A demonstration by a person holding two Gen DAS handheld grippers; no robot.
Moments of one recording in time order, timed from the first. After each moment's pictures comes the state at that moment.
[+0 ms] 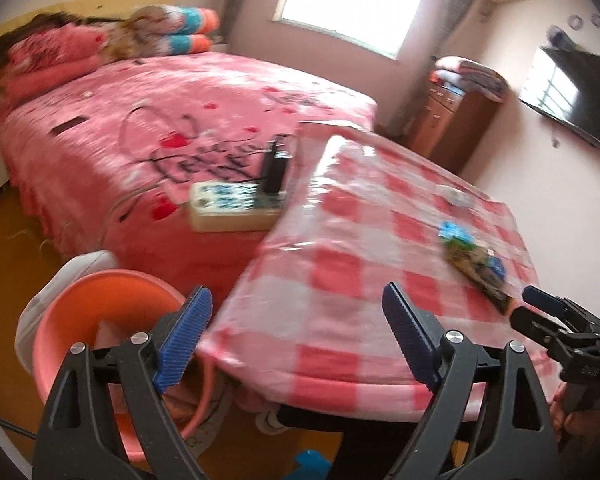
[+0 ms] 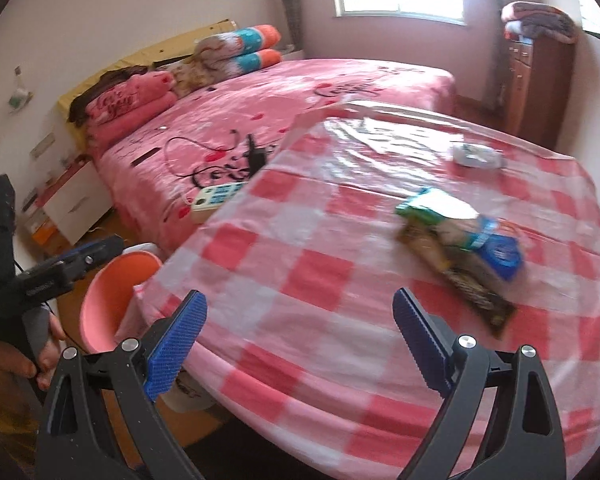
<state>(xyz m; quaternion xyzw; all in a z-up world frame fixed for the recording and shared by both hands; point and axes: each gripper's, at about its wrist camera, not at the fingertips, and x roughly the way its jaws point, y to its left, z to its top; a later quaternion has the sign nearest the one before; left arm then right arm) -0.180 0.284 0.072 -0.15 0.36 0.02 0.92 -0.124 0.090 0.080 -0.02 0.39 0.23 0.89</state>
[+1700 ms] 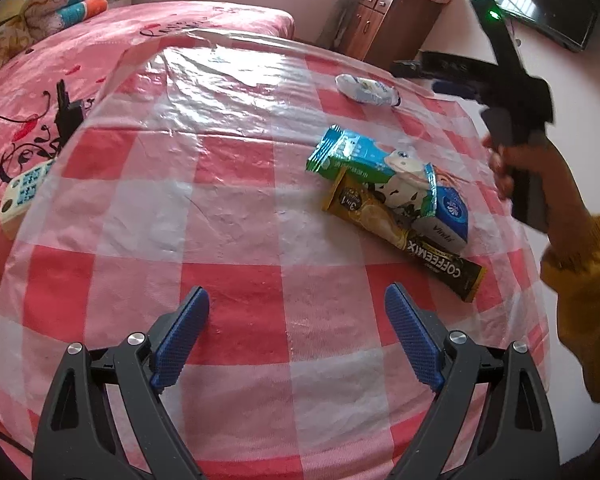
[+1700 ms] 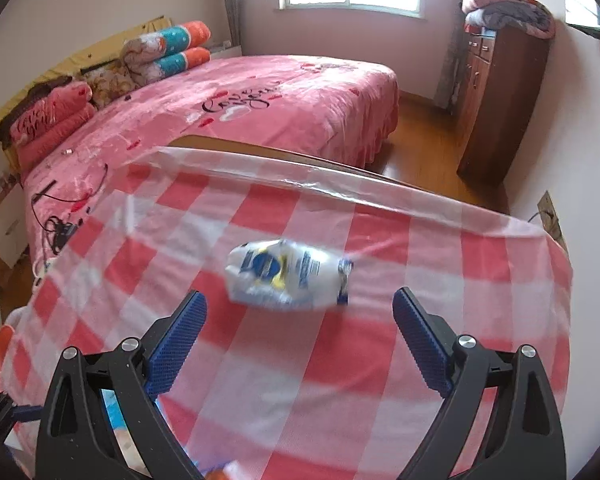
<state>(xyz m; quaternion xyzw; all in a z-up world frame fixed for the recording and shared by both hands) -0.050 0.109 0.010 -0.10 0.48 -0.11 0.87 0.170 -0.048 0.057 -0.05 0.41 0.16 0.90</state>
